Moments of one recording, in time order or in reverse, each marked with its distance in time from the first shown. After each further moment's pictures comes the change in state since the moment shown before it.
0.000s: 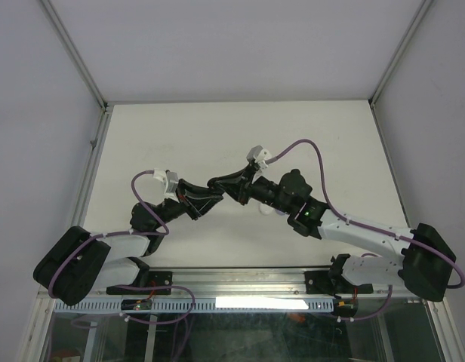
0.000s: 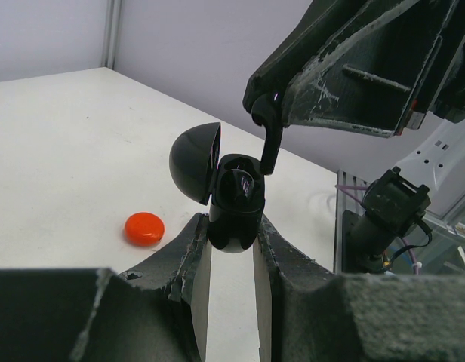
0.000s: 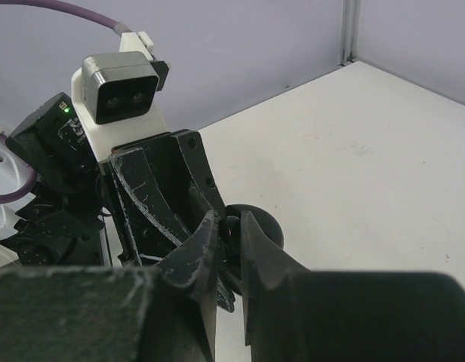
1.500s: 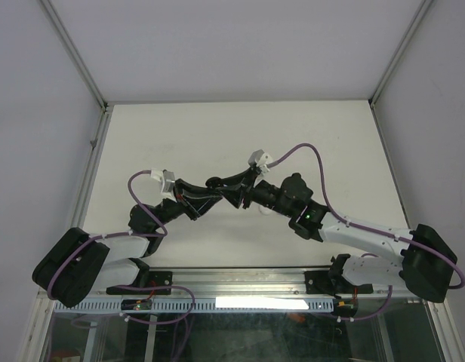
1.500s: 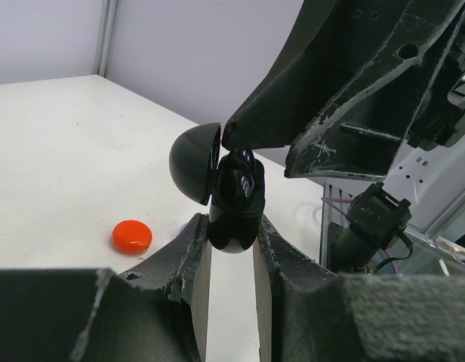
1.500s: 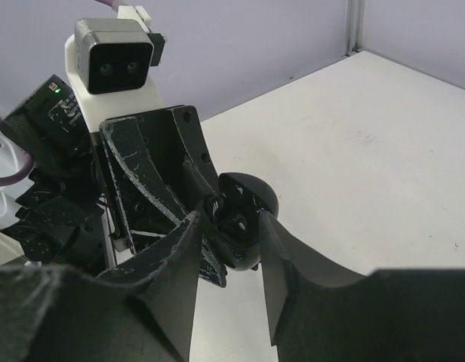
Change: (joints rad) left arm 0.000 -0.012 -0.009 0.035 -0.014 -0.067; right arm 0.002 -0.001 -0.053 0.039 -0.006 0.015
